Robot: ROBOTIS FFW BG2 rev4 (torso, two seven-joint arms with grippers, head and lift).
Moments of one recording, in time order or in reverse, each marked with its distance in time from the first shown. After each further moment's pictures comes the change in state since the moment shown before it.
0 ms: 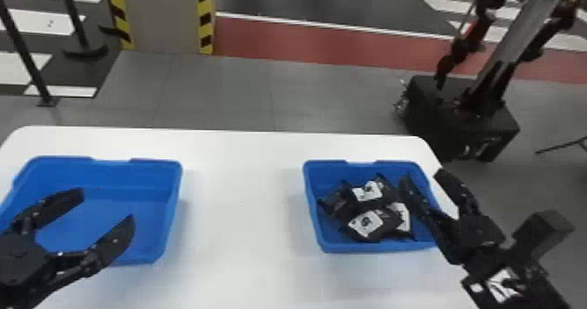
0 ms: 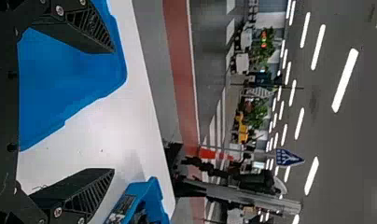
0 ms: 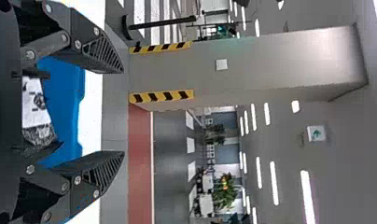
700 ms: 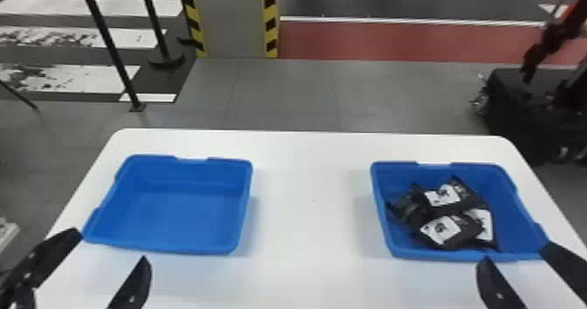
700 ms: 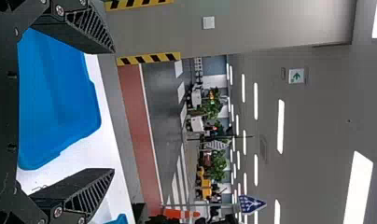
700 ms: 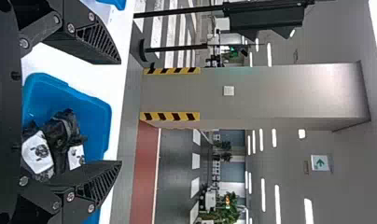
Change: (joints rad) left arm 0.495 -0.004 0.039 -0.177 0.152 -0.502 0.271; right arm 0.543 0.122 0.062 -0.426 0.092 -0.090 0.001
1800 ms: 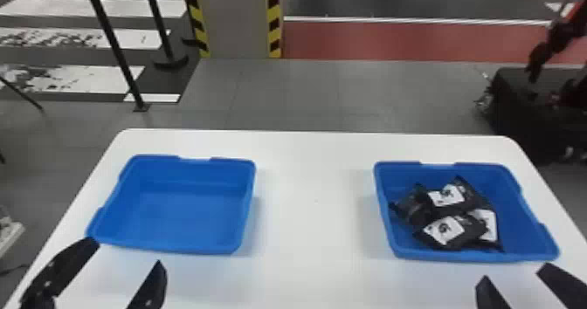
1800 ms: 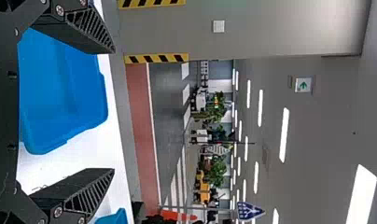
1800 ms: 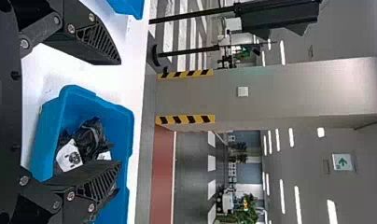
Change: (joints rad) left arm 0.027 0.000 -0.059 0.000 0.010 0.010 0.052; right arm 0.039 0.000 0.013 0.018 -0.009 0.001 0.000
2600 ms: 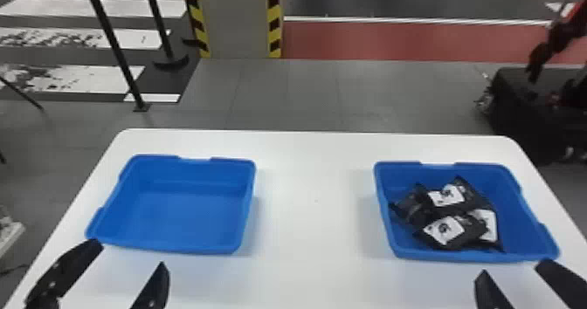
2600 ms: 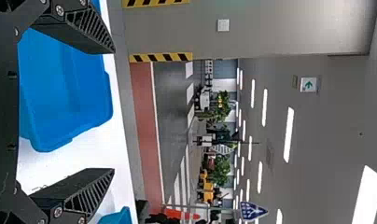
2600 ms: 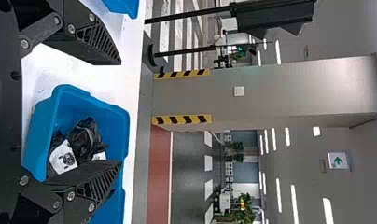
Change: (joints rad) left arm -0.003 0.000 -0.004 0.000 -0.007 0.022 0.000; right arm -0.020 0.000 0.003 0.009 -0.009 0.000 0.001
